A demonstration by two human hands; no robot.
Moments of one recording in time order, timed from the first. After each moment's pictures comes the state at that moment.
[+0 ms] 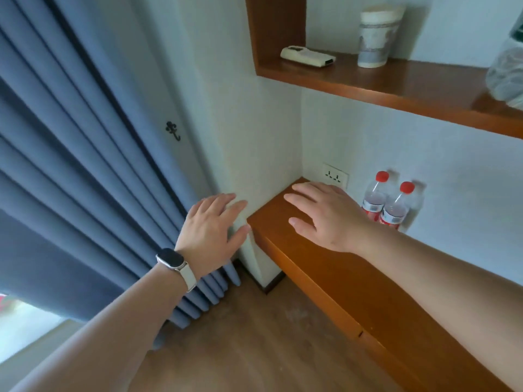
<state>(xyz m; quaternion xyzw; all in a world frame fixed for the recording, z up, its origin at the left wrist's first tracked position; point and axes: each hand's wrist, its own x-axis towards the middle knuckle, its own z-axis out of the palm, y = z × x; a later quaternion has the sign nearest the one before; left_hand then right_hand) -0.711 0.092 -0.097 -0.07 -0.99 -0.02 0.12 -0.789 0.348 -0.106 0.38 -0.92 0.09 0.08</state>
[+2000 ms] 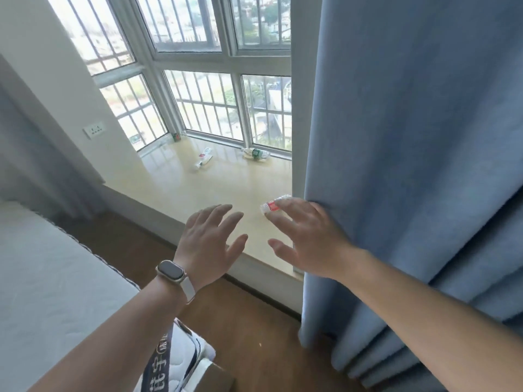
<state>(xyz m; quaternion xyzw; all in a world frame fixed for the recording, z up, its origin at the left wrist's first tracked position) -0.422 -0.451 -0.124 0.51 -0.84 0.08 0.15 -0.660 -0.421 -0.128 0.83 -0.51 0.21 0.08</state>
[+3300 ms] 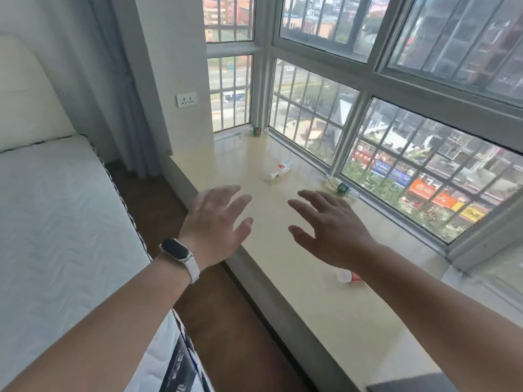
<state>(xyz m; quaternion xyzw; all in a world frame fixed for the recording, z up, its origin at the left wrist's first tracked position) -0.167 -0.704 -0.129 0.63 -0.75 0.09 0.21 -0.419 -0.752 -0.102 0.90 -0.43 0.09 0.05</state>
